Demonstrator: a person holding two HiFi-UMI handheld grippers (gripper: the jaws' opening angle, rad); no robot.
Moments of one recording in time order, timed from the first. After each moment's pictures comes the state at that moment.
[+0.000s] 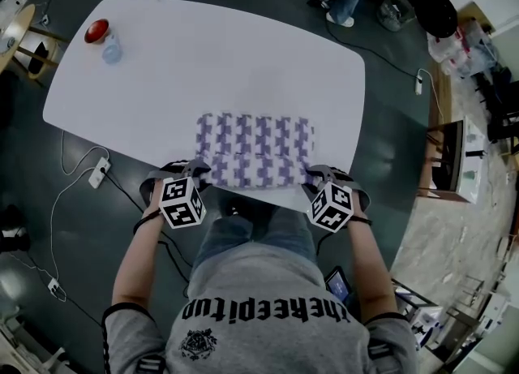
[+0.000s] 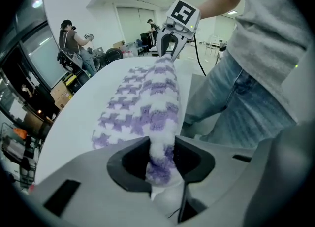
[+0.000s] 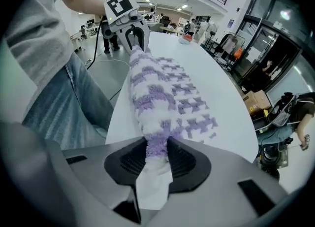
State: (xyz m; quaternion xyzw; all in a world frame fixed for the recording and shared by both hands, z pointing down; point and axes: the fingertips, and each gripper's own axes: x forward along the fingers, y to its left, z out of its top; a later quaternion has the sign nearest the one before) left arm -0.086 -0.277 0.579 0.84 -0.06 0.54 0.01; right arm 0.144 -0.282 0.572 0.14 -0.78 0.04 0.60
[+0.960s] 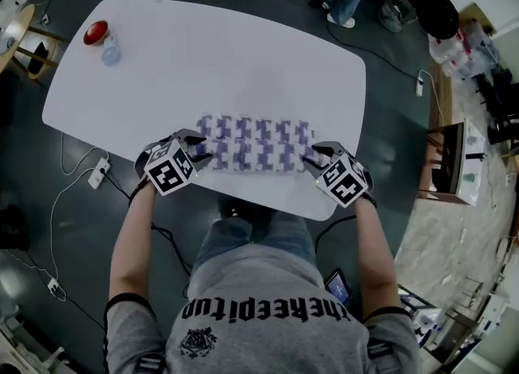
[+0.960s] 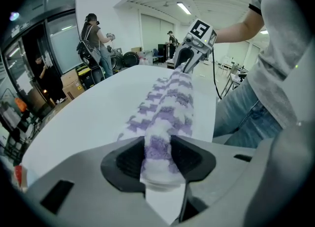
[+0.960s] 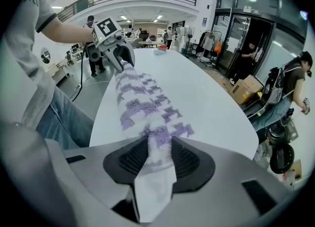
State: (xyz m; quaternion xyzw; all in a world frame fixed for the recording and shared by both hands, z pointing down) left arm -0.090 -0.375 0.564 0.87 -0.12 0.47 0.10; right arm 0.147 -0.374 0.549 0.21 -0.81 0.12 0.53
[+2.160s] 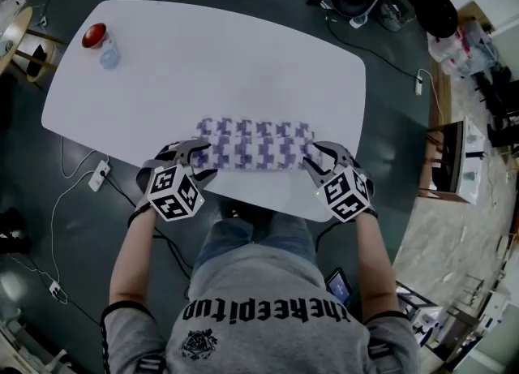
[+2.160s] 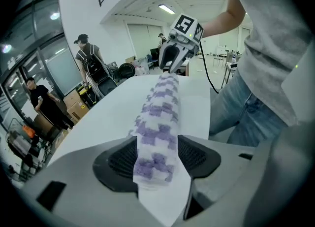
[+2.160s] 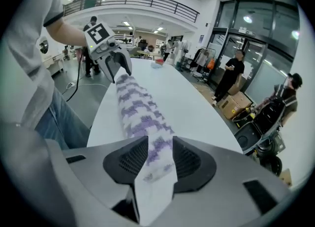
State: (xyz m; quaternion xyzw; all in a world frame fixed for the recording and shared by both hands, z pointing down) left arm -0.075 -0.347 0.535 0.87 -0.12 0.47 -0.01; right arm 0.131 -0.374 0.513 0.26 -0.83 0.04 0.49
